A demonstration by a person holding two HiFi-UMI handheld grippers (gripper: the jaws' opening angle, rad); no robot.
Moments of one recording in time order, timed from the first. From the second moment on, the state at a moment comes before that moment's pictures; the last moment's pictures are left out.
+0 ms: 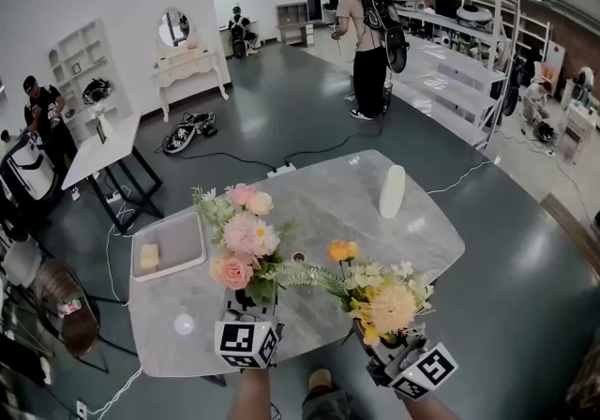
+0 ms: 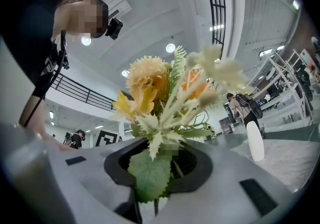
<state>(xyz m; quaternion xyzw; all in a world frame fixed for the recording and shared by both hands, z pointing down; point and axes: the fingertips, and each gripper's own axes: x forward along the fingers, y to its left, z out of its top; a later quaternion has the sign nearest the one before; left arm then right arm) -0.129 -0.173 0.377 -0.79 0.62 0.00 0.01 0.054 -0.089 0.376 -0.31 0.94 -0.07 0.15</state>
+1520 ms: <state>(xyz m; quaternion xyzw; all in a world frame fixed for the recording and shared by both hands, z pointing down) -0.198 -0.164 0.419 -0.77 0.64 0.02 -0.03 -0.037 -0.177 0.356 -0.26 0.95 -0.05 0.14</state>
